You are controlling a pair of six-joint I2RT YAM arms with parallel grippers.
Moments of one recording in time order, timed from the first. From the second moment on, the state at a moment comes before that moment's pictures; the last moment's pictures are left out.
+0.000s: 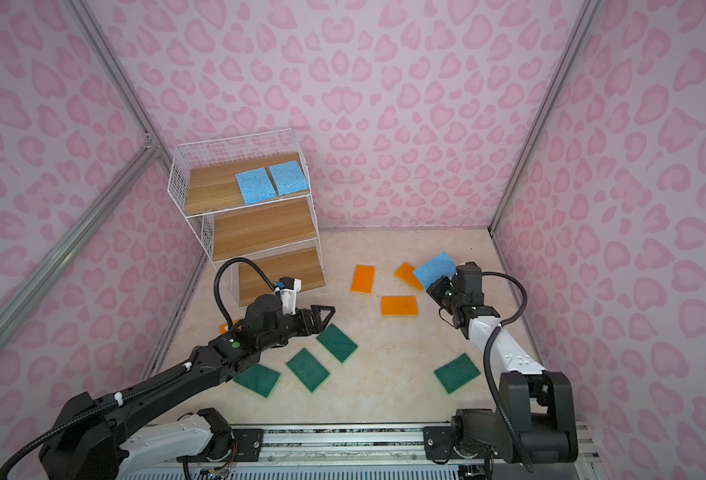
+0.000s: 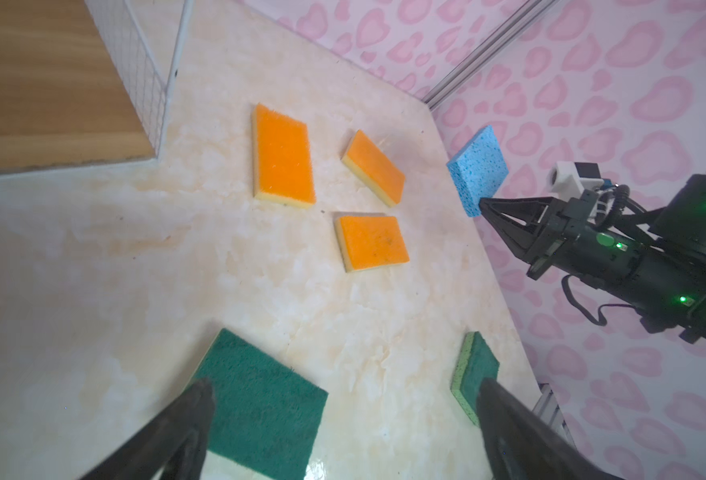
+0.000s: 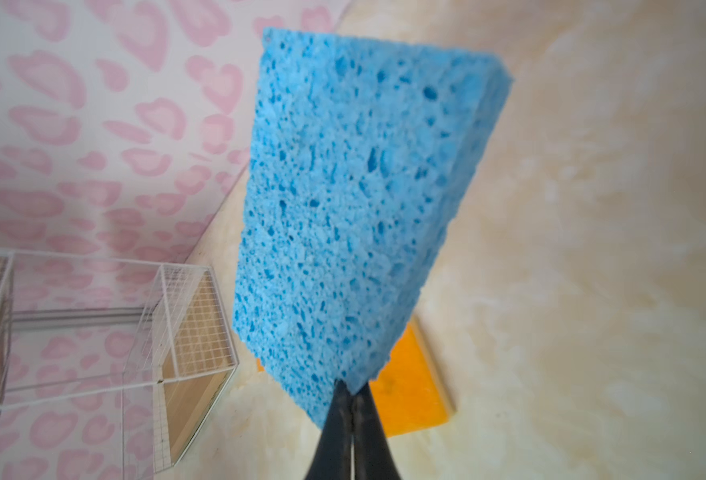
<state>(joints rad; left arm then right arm) -0.69 1.10 0.65 0.04 0.09 -0.70 0.04 1.29 0.79 -0.12 -0.23 0.80</state>
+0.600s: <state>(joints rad) -0.73 0.87 0.59 0.25 -0.12 -0.98 0.60 1.42 1.39 -0.33 -0.14 0.73</state>
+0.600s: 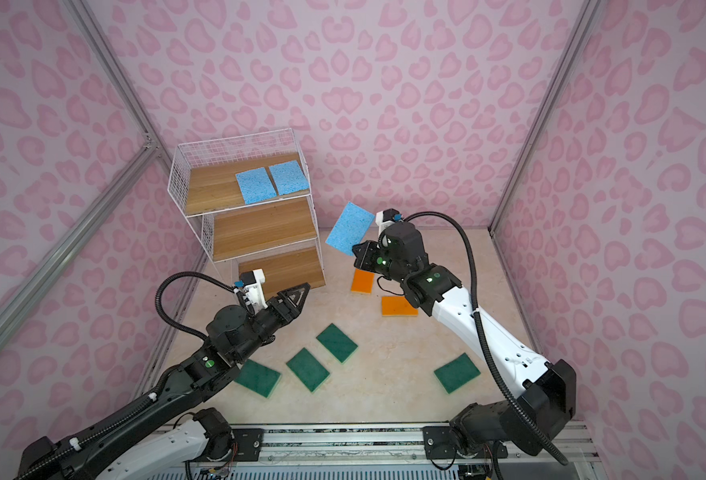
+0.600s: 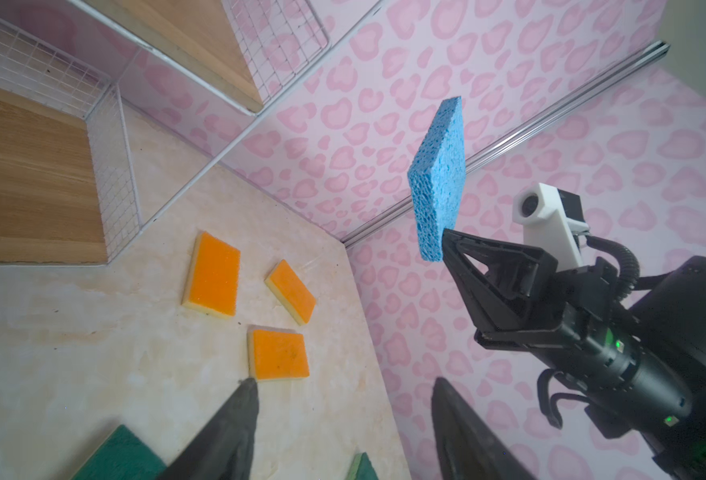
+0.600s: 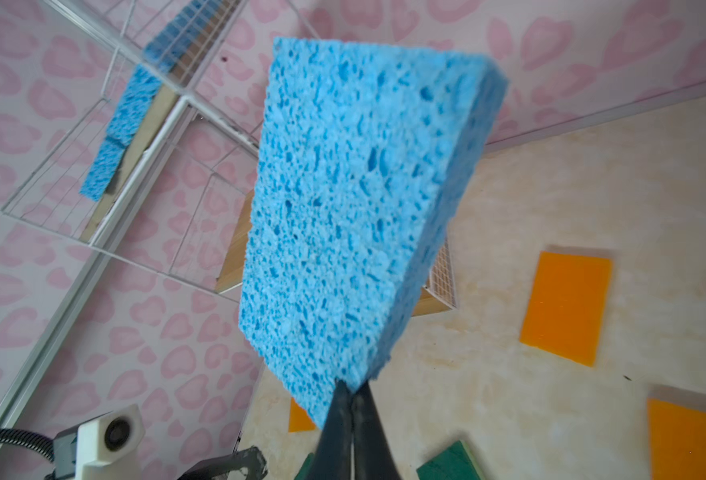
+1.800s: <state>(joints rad) -0.68 0.89 0.68 0.41 -0.35 -1.00 0.83 1.64 1.70 -0.39 -0.20 0.70</state>
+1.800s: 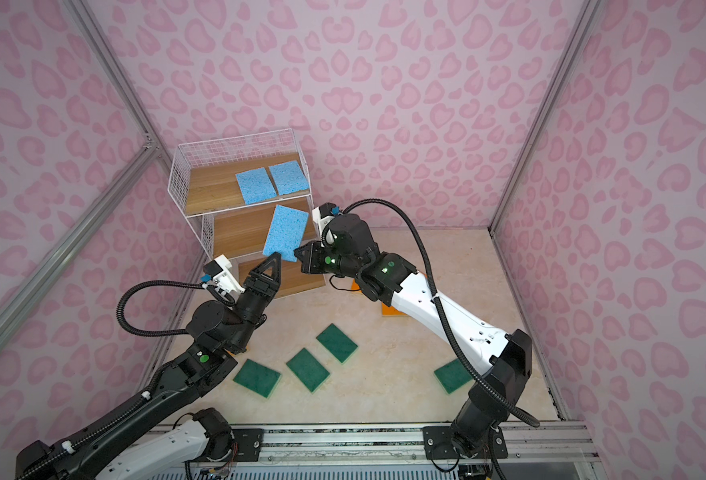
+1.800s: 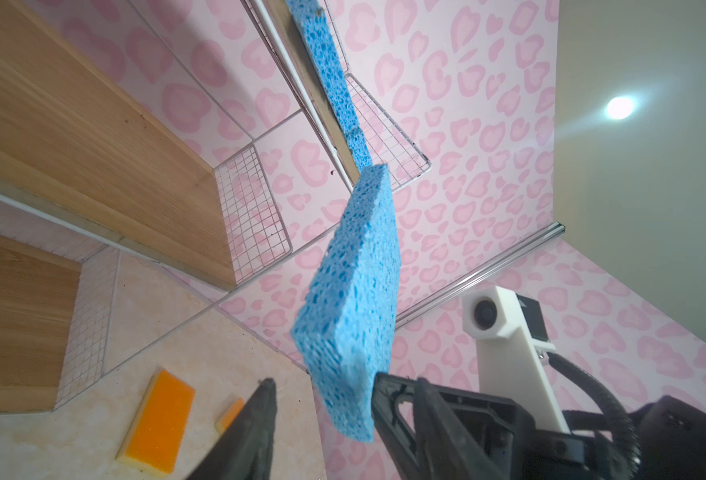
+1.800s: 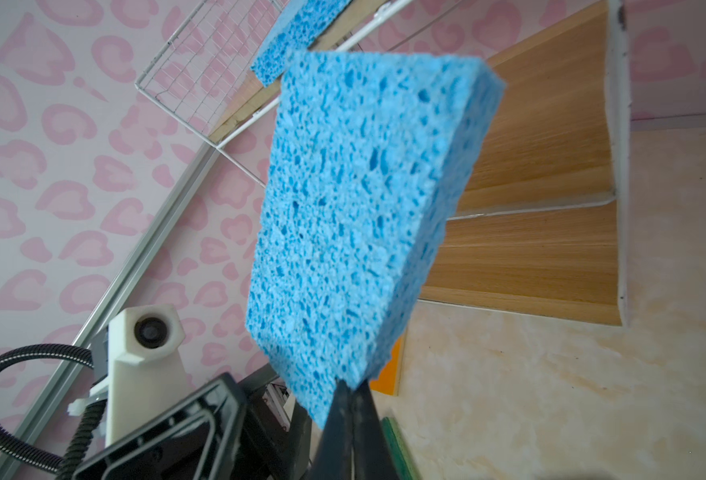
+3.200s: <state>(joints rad) -0.61 0.73 0.76 0.37 -0.46 -1.01 0.77 1.49 1.46 -0.22 -0.26 0.72</state>
